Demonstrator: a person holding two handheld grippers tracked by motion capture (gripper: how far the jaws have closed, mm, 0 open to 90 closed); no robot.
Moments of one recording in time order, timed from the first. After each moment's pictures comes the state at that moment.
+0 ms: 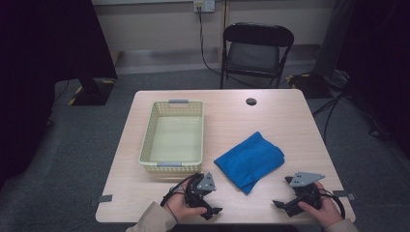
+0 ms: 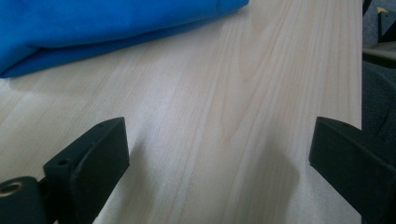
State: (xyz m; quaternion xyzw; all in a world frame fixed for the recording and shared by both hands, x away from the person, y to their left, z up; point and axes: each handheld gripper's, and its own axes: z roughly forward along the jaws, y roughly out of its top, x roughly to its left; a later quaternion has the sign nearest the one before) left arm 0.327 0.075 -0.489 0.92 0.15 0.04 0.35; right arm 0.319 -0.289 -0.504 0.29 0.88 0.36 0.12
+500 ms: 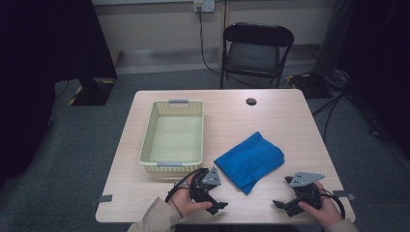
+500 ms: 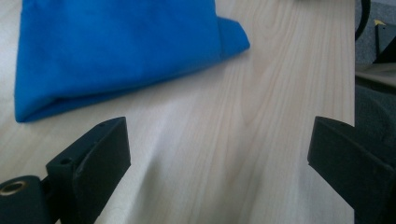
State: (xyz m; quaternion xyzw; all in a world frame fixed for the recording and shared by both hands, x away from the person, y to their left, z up) left arm 0.336 0.060 -0.471 0.92 0.15 0.04 0.37; right arm 0.319 -0.289 -0.504 0.29 0.88 0.36 0.12
